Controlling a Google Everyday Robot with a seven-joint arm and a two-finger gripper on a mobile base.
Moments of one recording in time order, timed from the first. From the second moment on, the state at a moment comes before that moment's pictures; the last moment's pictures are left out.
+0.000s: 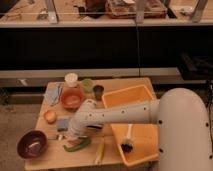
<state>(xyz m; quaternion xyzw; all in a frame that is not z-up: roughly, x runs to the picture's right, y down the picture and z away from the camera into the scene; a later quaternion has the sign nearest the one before) -0.204 0.253 0.808 -0.33 -0.26 0.02 0.91</state>
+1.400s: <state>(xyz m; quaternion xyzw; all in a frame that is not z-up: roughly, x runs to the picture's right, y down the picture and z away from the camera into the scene) -0.270 0.128 0.704 -0.27 -0.36 -0.01 0.89</state>
